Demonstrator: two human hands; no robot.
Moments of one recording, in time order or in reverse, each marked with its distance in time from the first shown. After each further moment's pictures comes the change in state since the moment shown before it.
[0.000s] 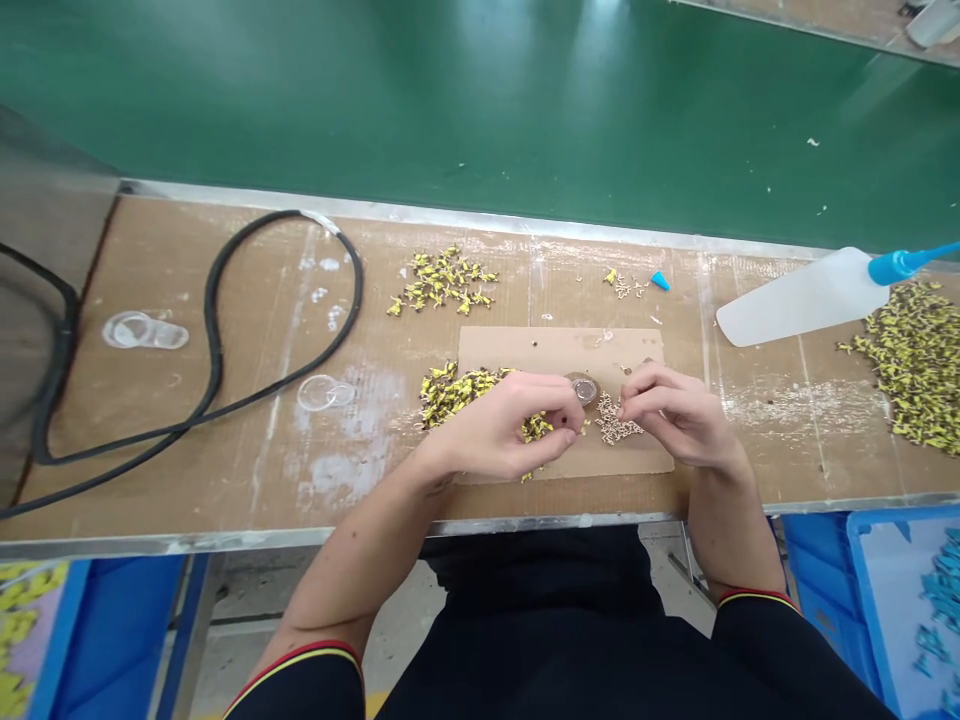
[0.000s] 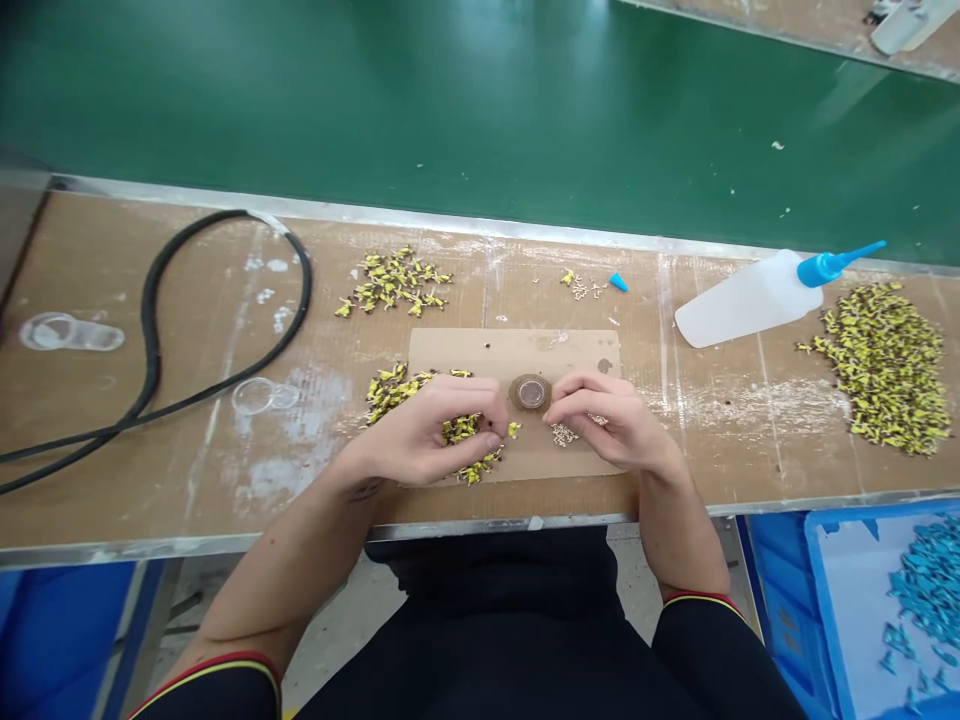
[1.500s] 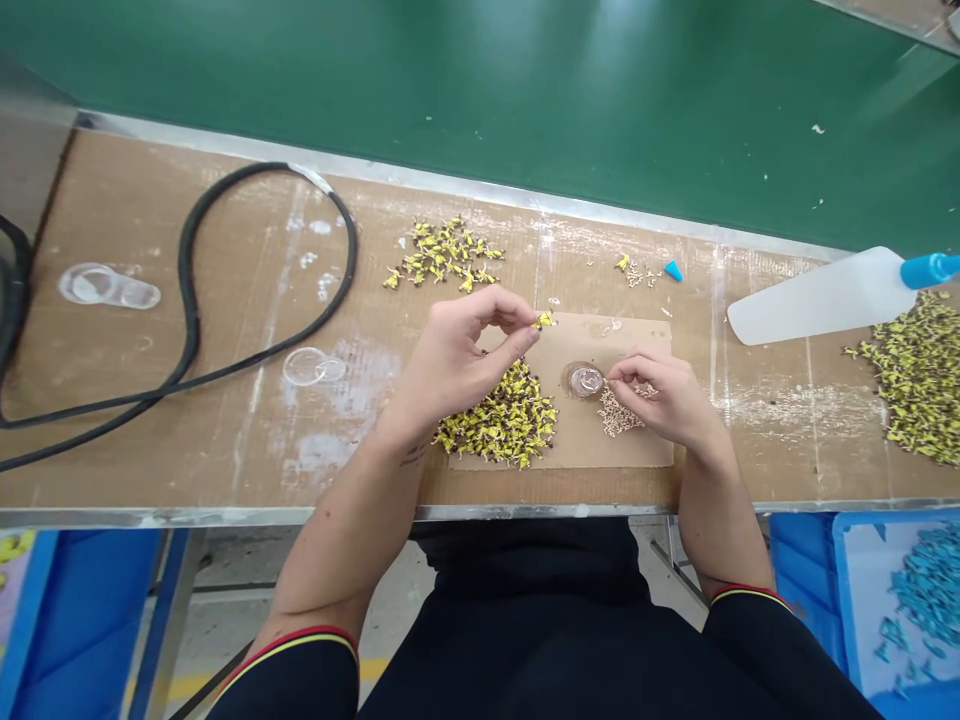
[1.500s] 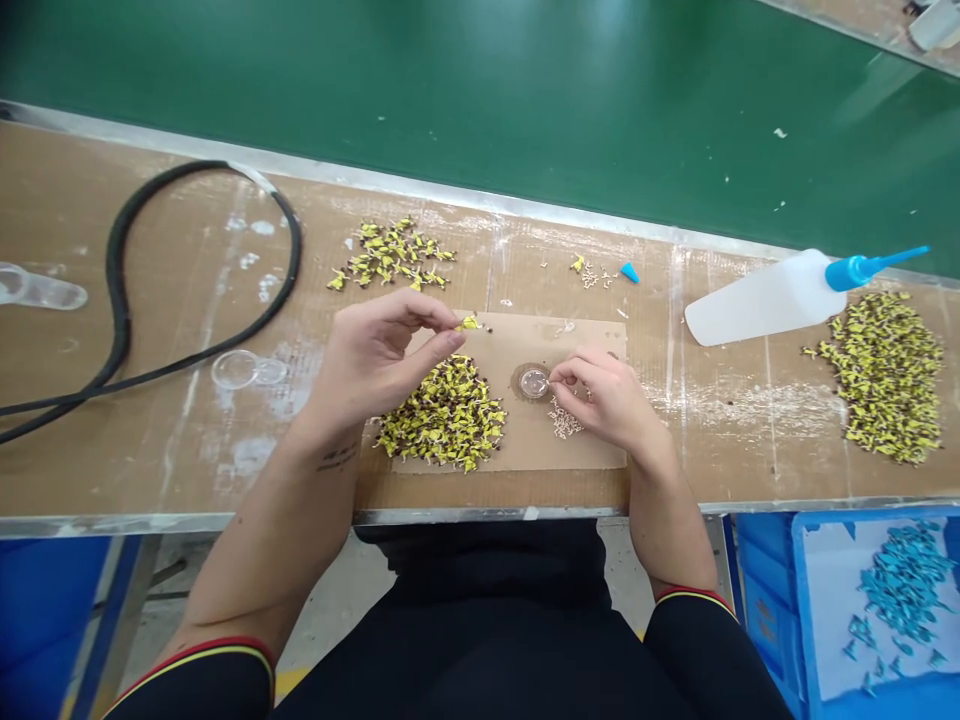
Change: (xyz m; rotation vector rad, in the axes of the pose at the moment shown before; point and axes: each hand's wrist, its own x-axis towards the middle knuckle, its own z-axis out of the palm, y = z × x) left_hand -0.009 -0.030 -0.018 0.113 0.581 -0.199; right_hand 0.005 0.017 0.010 -0.362 -0.062 0.288
